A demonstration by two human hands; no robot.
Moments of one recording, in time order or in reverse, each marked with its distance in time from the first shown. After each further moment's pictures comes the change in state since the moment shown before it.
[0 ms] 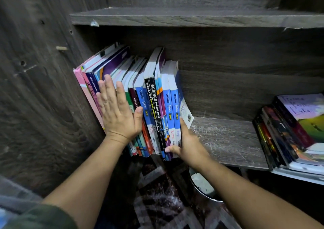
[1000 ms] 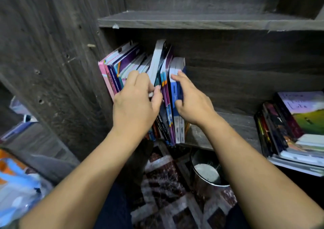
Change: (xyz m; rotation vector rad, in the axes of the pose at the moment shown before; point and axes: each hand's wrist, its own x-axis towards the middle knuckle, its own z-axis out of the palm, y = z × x) left_hand 0.044 0.089 -0.137 -0.092 -0.195 -0.179; right_hand -0.028 -0.097 -0.077 -0.284 0.210 -0.381
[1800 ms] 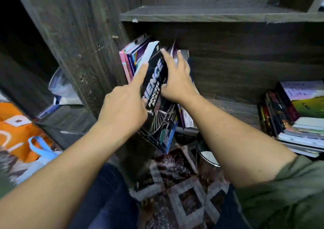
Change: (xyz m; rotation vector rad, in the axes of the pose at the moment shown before) left_hand -0.023 0.001 -0.101 0.165 -0.516 -0.192; right_hand 0.009 -0.072 0.019 0.105 0.031 0.035
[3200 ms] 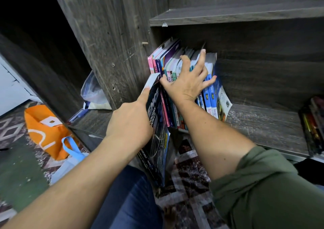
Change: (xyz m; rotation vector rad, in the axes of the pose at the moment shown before) left_hand 0.003 -0.055 0.005 0.108 -0.093 -0.168; right_hand 0.045 -0.032 0.080 -0.222 0.527 0.232
